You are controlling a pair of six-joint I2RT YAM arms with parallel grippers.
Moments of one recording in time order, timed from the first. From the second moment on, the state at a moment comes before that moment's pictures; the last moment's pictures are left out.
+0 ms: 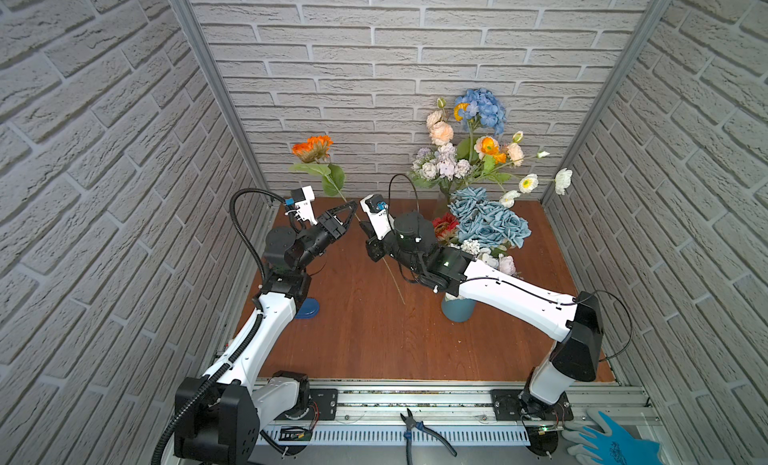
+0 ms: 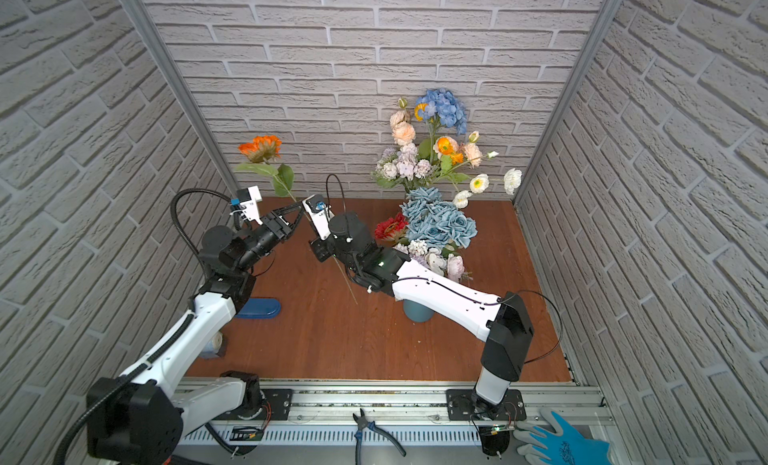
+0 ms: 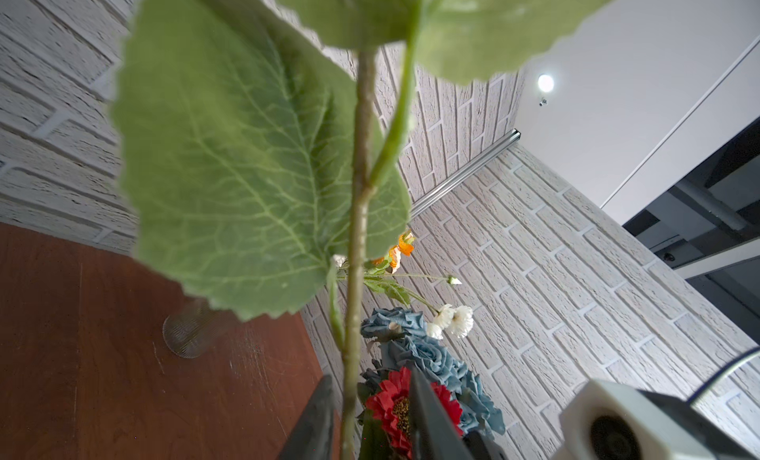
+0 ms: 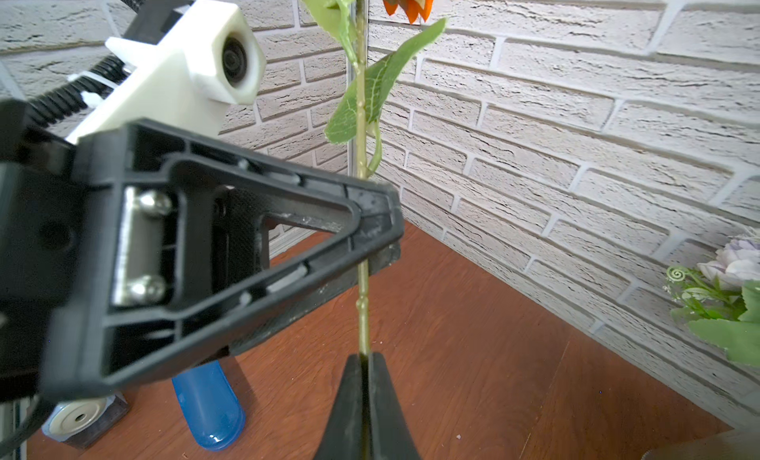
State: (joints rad) left arm -0.17 1.12 0.81 0.55 0.58 -1.08; right arm 0.93 1.70 1.59 -0.11 0.24 0.04
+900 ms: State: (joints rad) left arm -0.37 1.02 0.81 0.45 0.42 -0.86; right arm 0.90 1.19 1.36 -0.27 0.21 0.09
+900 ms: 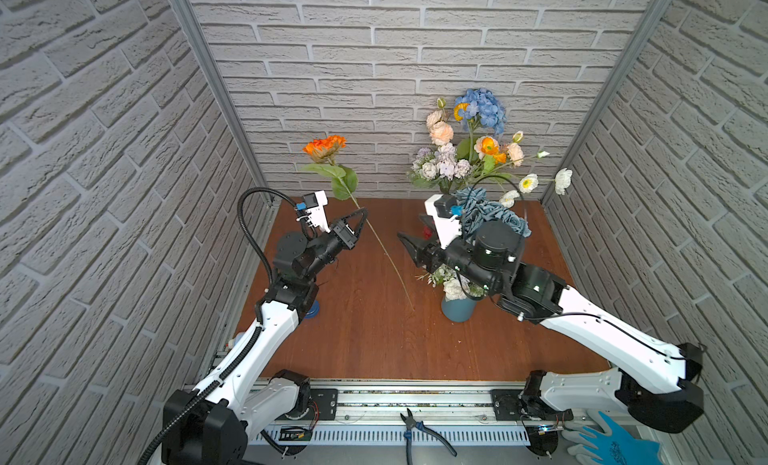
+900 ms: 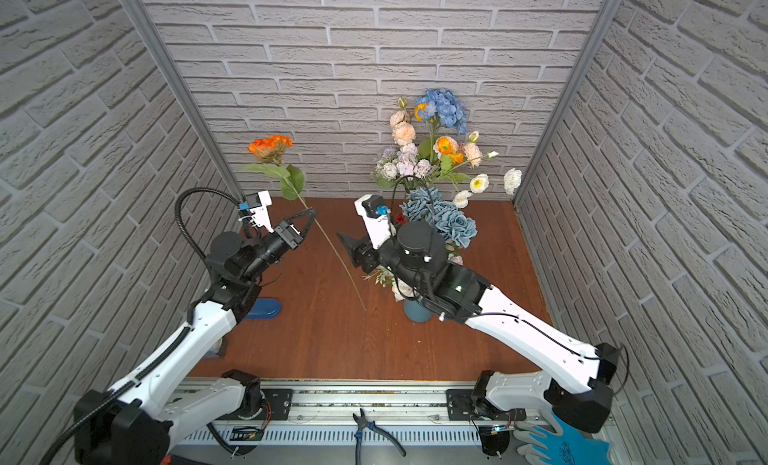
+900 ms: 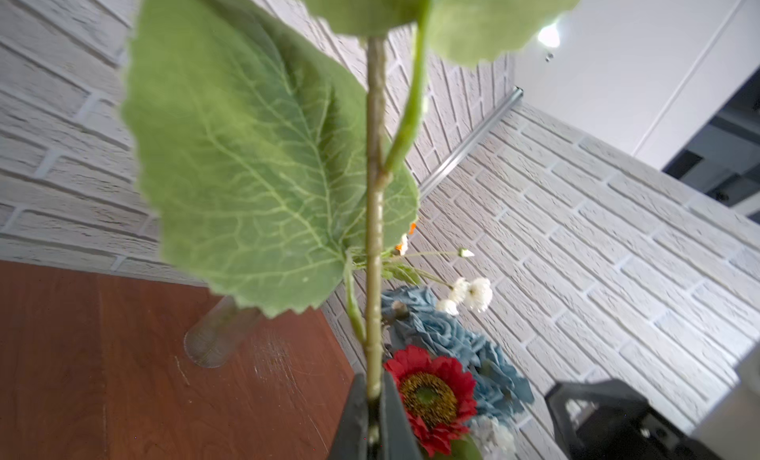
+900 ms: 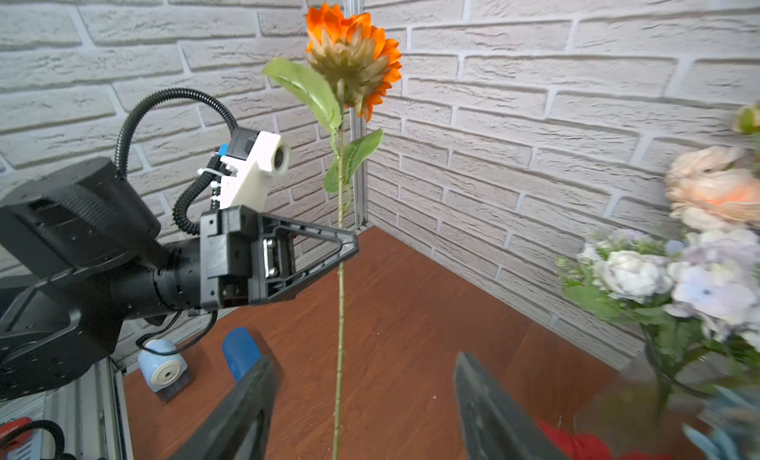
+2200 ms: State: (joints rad) left arm -1.06 1.21 1.06 0.62 0.17 -0.36; right arm 0.64 0.73 1.07 -0.57 0.69 0.20
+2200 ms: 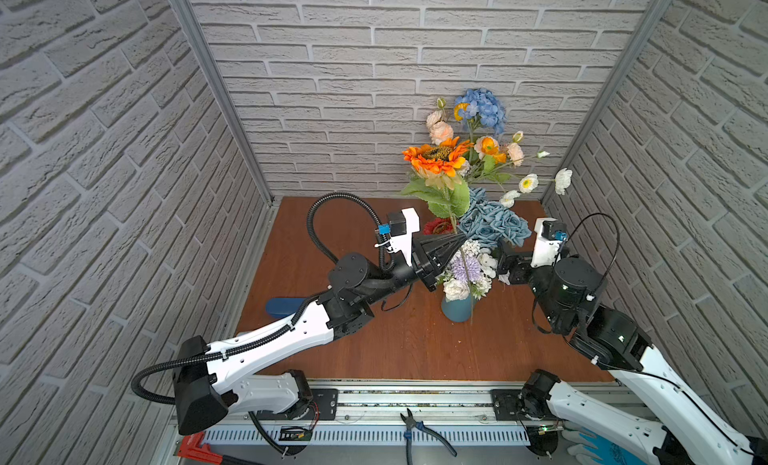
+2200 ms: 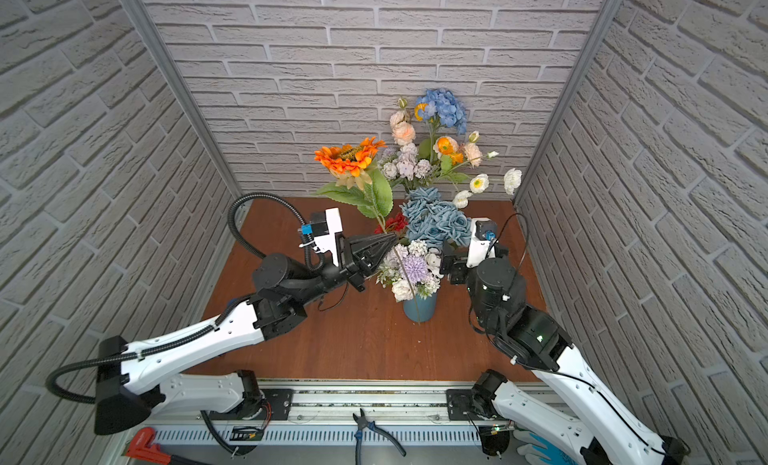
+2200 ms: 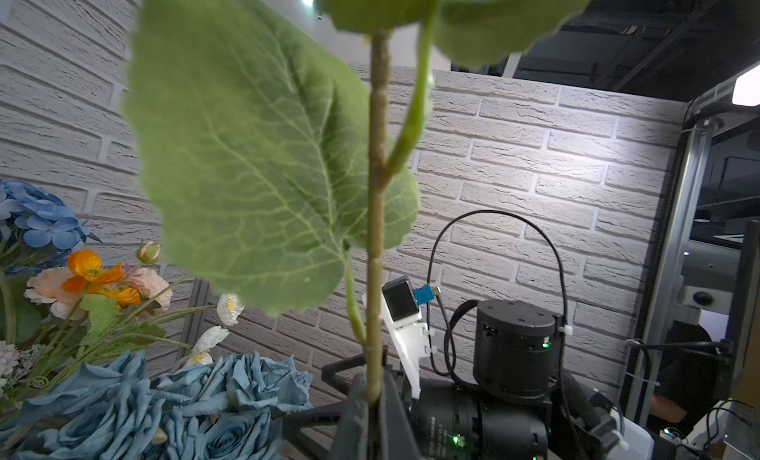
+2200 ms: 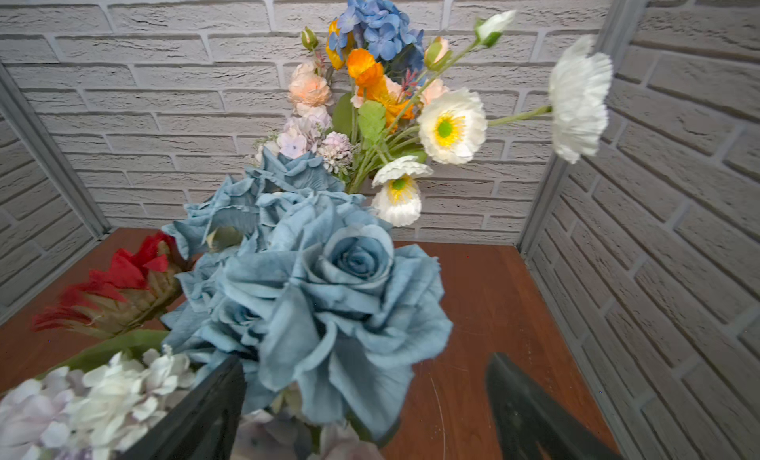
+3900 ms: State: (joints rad) left arm -1.05 1.19 1.05 0.44 0.02 -0.20; right arm 0.28 0.70 0.76 -0.58 -0.20 0.51
